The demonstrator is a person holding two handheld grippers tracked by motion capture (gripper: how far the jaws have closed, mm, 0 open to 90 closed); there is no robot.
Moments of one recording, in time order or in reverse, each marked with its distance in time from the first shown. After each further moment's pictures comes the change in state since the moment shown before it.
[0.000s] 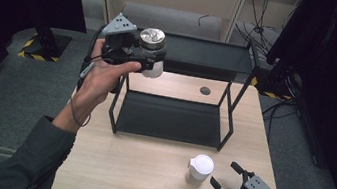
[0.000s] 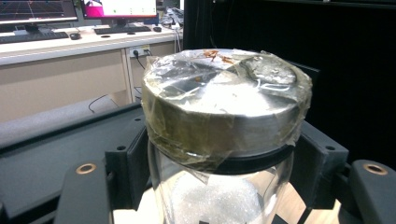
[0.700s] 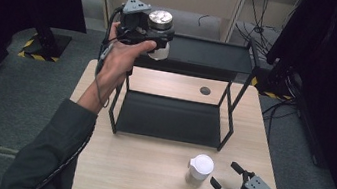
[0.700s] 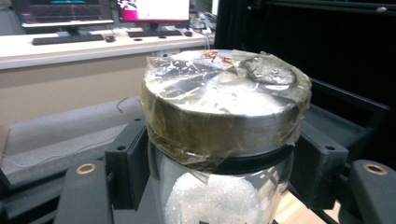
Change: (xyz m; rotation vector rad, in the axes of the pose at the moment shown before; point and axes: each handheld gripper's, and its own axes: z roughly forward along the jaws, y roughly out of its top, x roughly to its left) left arm -0.007 0.023 0.047 -0.017 0.145 -0.034; right arm 0.000 0.000 -0.001 -0.001 0.003 0.000
